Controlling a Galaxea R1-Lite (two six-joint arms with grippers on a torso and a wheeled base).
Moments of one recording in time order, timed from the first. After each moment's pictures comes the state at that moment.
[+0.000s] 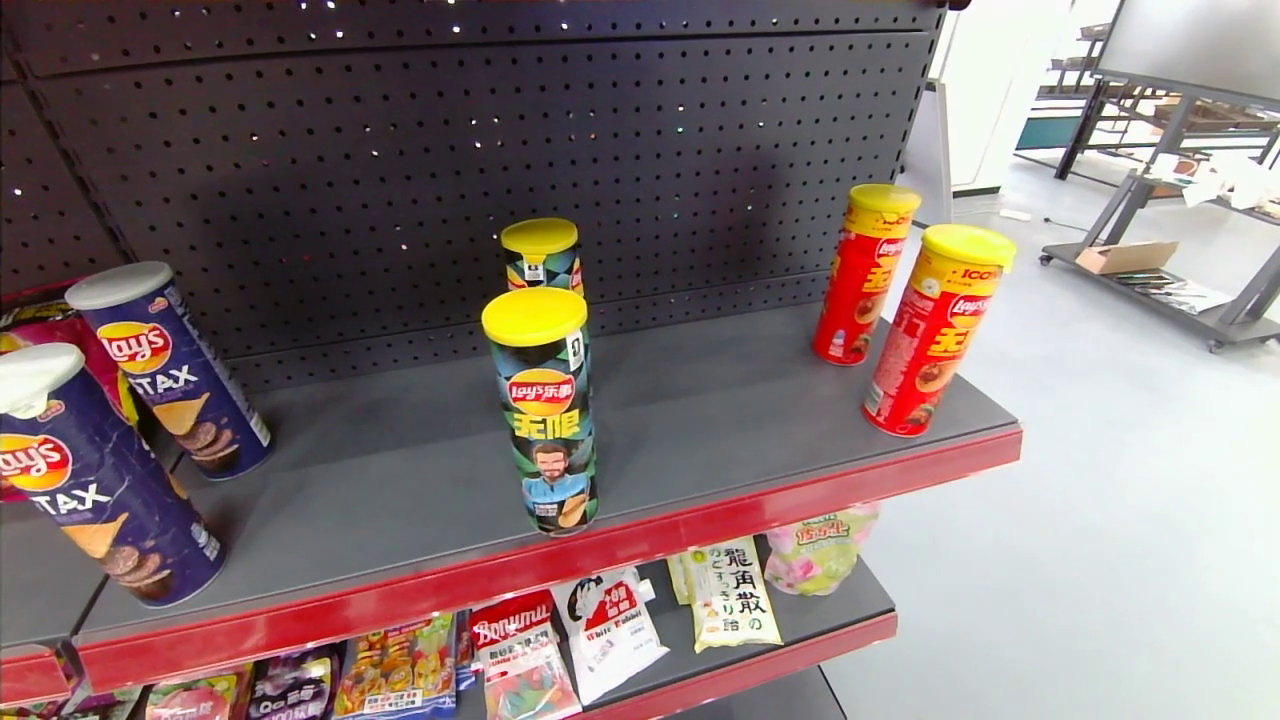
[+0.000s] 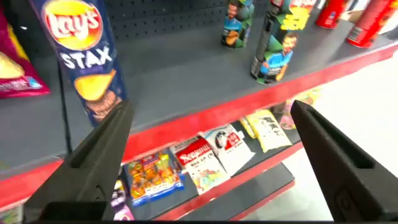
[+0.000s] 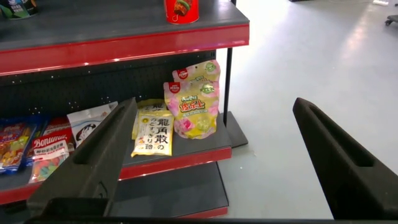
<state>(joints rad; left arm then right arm) -0.22 0.24 -0.40 0.22 -0.03 -0.06 0.00 0.00 0.00 0.00 0.05 0.00</state>
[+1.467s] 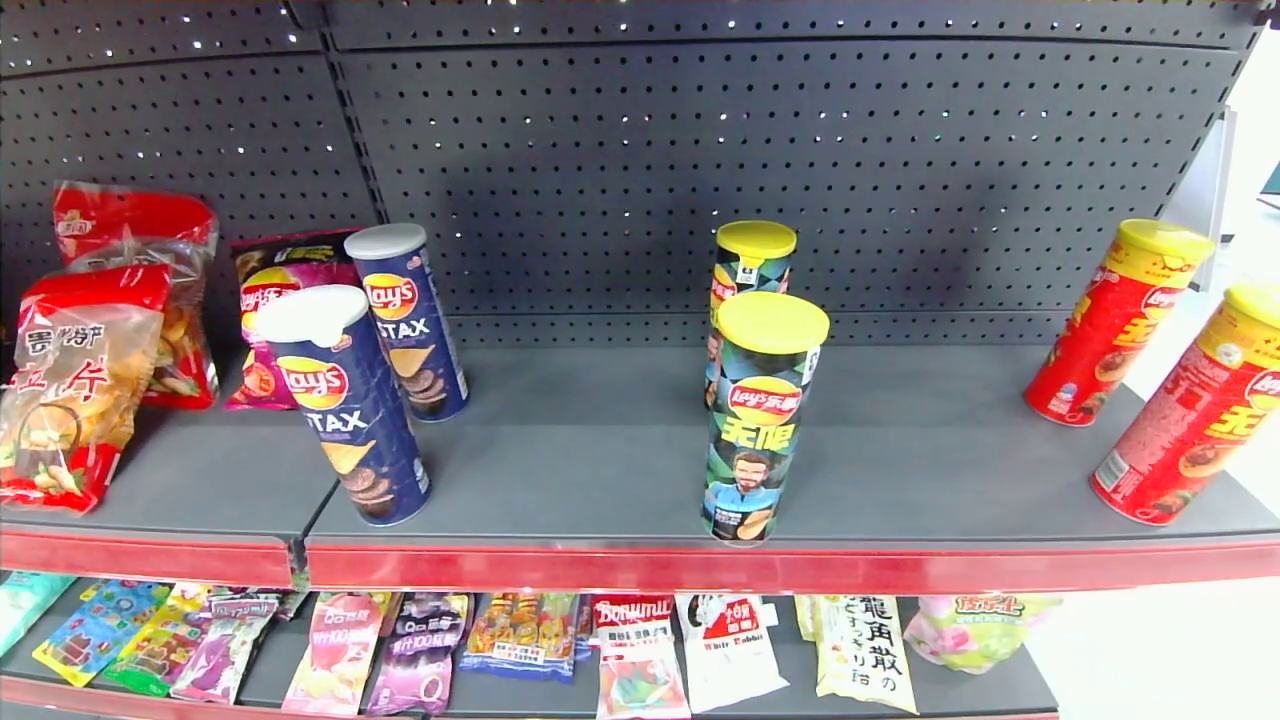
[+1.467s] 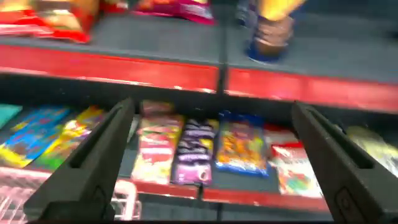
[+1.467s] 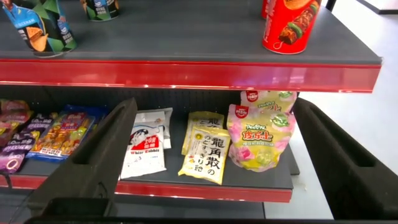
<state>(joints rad) -0.21 0.10 0.00 -0.04 0.22 -0.08 0.00 0.00 0.00 0.00 0.05 0.00</state>
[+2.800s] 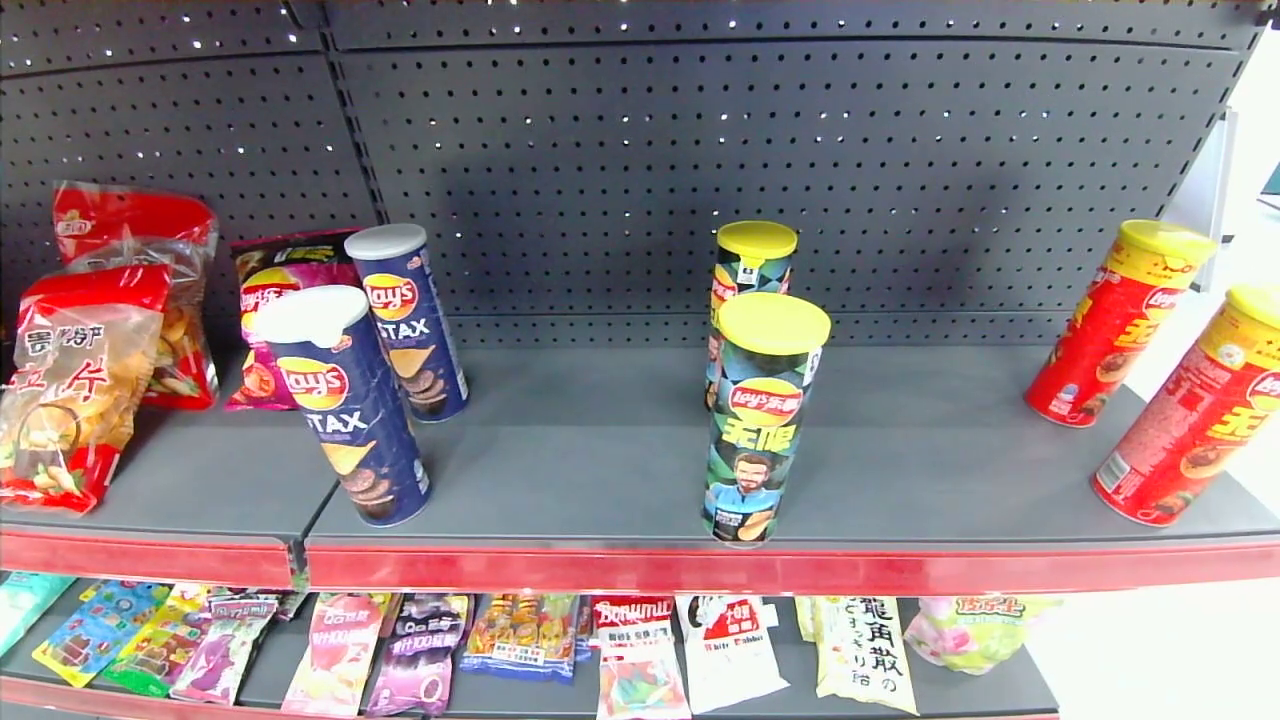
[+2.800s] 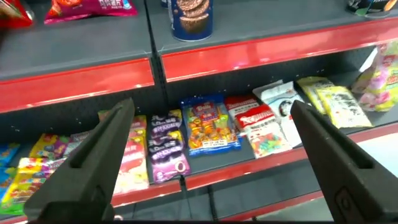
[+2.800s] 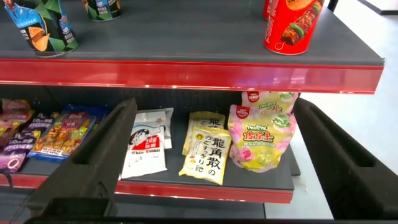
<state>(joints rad) -0.18 0.10 0.00 0.00 -0.07 0.04 0.00 0.00 0.00 0.00 0.05 0.00</state>
